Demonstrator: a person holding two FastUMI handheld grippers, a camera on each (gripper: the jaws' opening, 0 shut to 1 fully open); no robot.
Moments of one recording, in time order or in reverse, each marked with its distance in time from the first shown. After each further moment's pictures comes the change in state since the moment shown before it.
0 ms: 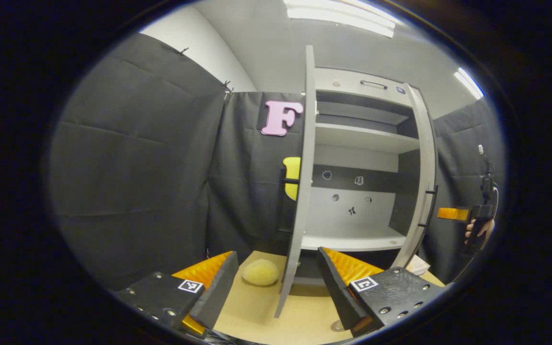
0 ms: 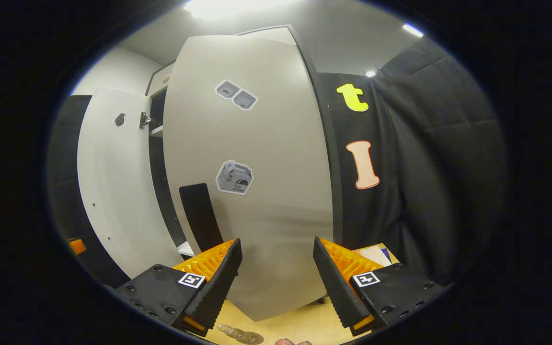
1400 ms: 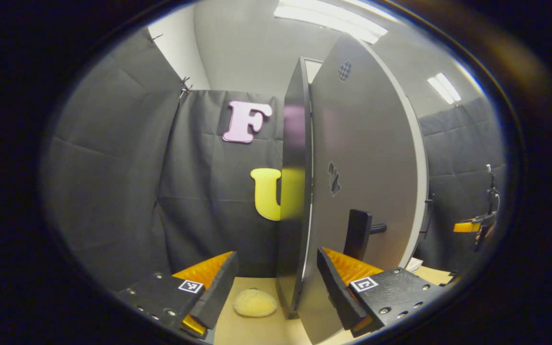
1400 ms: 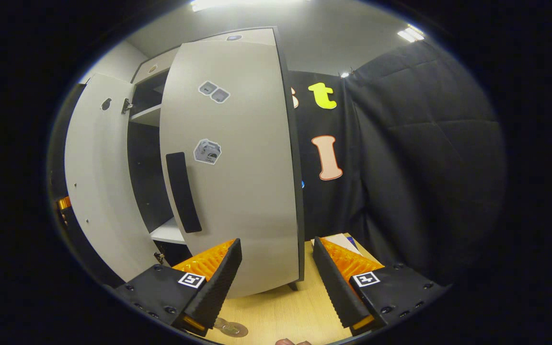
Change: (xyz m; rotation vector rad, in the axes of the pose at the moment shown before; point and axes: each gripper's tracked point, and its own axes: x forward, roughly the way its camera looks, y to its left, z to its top) left arm 0.197 0.043 0.051 0.033 -0.044 -0.350; right arm -0.041 -0.031 -0.034 0.005 0.034 -0.216
